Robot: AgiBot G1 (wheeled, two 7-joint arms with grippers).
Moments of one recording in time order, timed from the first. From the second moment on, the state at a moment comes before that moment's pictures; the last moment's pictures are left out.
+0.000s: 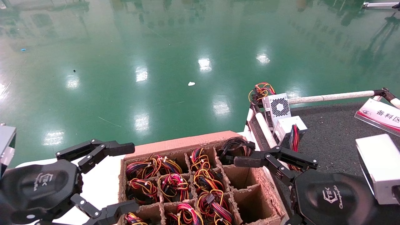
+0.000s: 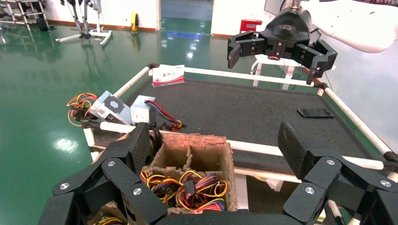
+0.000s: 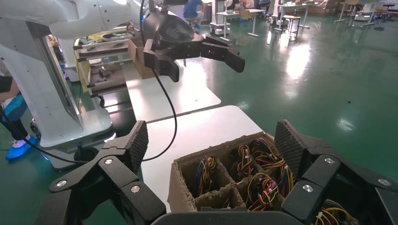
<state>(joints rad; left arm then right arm) -1.07 0.55 0.38 -1.21 0.63 1.41 -0.12 1.08 -0.61 -0.28 1.28 -0.73 -1.49 0.19</state>
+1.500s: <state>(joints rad) -1.07 0.55 0.38 -1.21 0.63 1.41 -0.12 1.08 -0.61 -0.28 1.28 -0.73 -1.49 0.19</state>
